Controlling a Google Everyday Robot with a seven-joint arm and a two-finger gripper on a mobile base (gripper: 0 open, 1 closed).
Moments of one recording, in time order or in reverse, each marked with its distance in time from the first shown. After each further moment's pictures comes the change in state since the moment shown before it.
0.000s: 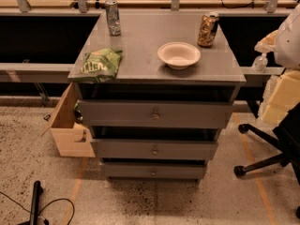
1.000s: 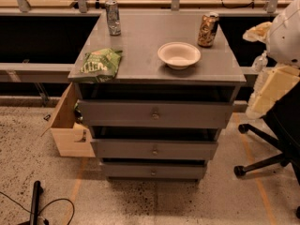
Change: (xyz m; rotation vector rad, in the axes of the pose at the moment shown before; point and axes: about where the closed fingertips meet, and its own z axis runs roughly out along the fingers) arm -0.020 -0.025 0.008 0.072 -0.128 -0.105
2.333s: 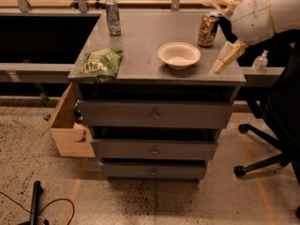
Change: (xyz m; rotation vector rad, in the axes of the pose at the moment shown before) arm -0.071 -0.126 0.061 0.187 -0.614 -0.443
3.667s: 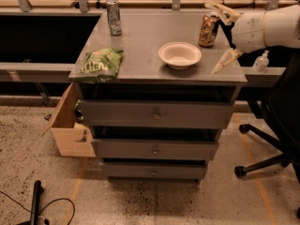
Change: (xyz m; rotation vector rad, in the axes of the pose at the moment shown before) arm 0.070 -0.019 0.018 0.150 0.004 -0.281
